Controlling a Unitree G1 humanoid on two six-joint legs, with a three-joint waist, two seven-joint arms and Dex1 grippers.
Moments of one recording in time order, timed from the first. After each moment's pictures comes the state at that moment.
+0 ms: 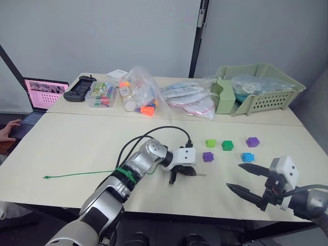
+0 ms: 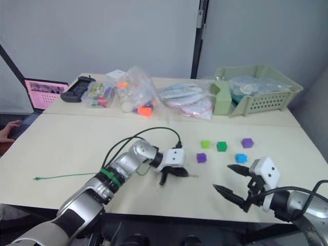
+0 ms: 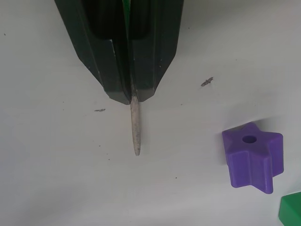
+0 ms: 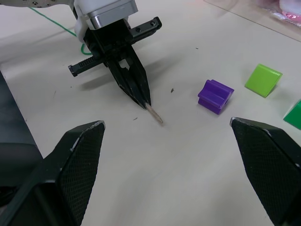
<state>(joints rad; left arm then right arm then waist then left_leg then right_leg) -0.87 0.20 -0.55 0.60 0.07 0.07 -1.20 0.28 -0.78 -0.42 -0.56 0.65 0.51 0.88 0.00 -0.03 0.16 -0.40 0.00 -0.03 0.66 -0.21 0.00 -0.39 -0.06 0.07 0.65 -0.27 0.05</state>
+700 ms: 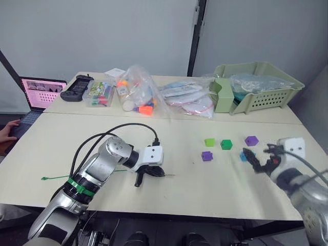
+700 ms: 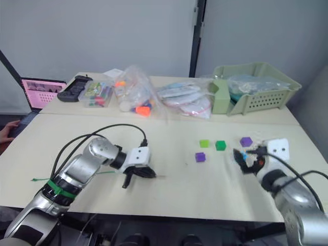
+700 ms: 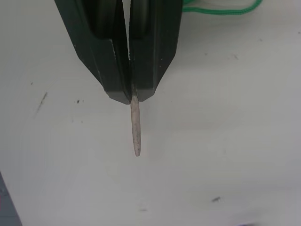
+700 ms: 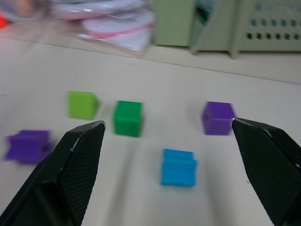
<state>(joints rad) -0.65 0.59 -0.41 -0.05 -0.01 0.44 -1.32 -0.07 -0.56 -0.41 -0.37 0.45 0.69 0.22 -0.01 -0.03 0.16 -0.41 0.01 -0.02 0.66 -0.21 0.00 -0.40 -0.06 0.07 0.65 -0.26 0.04</state>
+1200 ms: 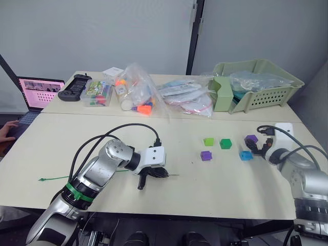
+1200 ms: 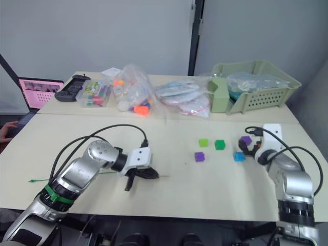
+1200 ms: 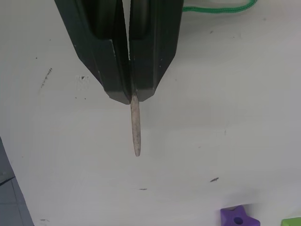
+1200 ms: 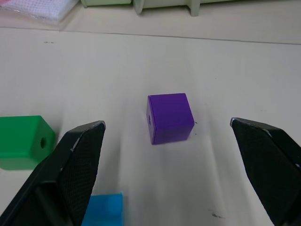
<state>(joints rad) -0.61 0.60 -0.41 -0.13 -0.04 0.48 -1.27 -0.43 -0.62 -0.28 0.16 0.32 0.68 0.28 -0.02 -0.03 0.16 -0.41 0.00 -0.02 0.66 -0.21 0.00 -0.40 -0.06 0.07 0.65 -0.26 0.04</state>
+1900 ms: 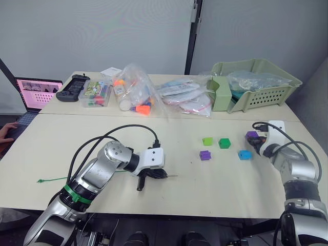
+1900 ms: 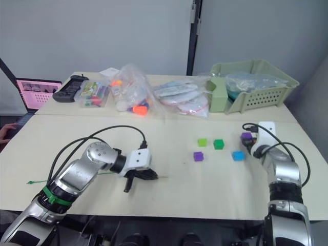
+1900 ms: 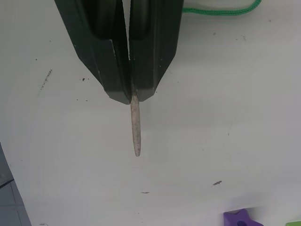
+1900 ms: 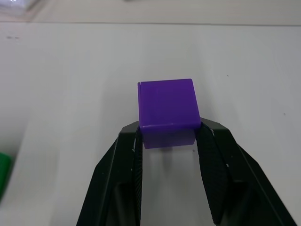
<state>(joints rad) -0.59 0.61 -0.41 -0.14 -0.05 0.49 -1.25 -0.60 -0.61 -0.26 0.51 0.26 0.52 0.34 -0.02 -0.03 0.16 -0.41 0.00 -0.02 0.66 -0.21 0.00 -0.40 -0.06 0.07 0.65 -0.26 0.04</state>
